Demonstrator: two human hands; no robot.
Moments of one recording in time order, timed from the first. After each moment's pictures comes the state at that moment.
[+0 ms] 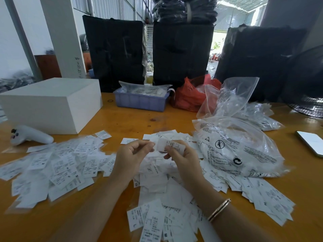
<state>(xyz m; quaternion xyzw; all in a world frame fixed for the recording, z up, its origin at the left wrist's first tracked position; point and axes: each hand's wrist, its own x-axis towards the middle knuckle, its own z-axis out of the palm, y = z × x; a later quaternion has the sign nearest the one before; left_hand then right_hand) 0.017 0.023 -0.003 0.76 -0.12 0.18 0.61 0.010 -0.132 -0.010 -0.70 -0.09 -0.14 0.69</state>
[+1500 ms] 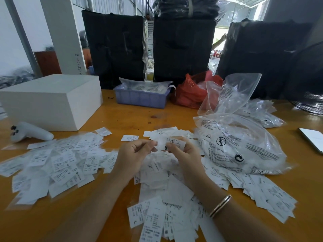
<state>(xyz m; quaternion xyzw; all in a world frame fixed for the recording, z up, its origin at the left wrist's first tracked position) 0.020 0.023 -0.007 0.76 -0.15 0.16 0.61 0.008 -0.132 -0.006 -0.64 -0.07 -0.08 0.76</state>
